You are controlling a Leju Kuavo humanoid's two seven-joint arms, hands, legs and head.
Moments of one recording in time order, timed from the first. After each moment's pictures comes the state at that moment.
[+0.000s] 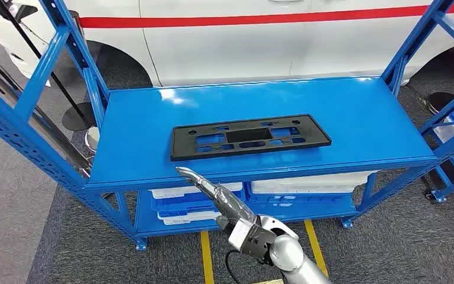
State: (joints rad) left arm -0.24 -0.26 0.14 -0.22 -1.44 -0.23 0.25; right arm -0.29 0.06 0.58 -1.50 0.01 0.35 -0.49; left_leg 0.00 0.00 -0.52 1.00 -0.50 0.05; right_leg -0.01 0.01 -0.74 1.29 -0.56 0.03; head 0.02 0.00
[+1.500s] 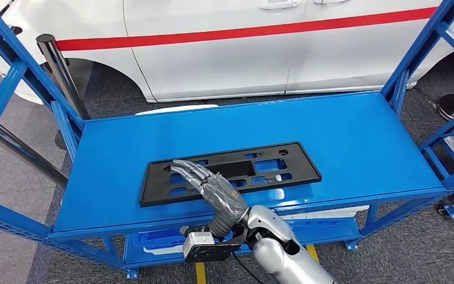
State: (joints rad) left arm -0.25 -0.28 0.09 -0.22 -1.48 -0.26 0.26; right arm -0.38 0.05 0.71 -1.42 0.51 0.01 -0.38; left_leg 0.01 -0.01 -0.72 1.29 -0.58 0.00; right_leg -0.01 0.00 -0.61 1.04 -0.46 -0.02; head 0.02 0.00
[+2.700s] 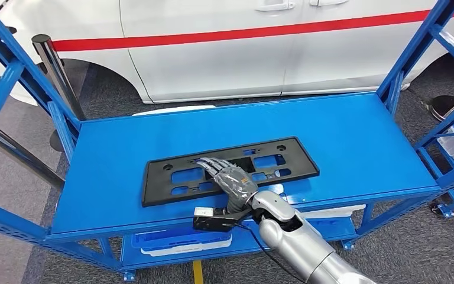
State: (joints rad) left arm -0.25 -0.28 -0.01 -0.22 -1.51 -0.30 0.21; right arm -0.58 0.02 0.76 -1.04 0.68 -0.06 -0.21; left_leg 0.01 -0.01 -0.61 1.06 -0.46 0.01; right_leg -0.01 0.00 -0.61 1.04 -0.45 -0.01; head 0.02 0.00
